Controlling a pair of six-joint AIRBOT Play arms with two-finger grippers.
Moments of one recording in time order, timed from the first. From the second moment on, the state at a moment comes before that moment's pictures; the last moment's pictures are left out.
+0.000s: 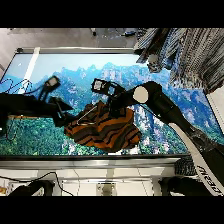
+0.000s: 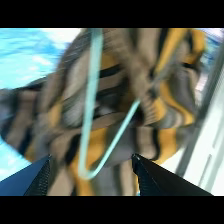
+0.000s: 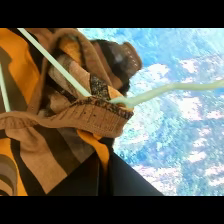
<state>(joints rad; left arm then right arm) -0.02 -1.02 1.06 -2.36 1.32 2.73 0.56 -1.40 1.47 -1.26 1.05 0.59</state>
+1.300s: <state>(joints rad) -0.18 -1.34 1.06 -2.42 1.02 2.52 0.56 -1.37 1.47 -1.27 1.12 0.59</state>
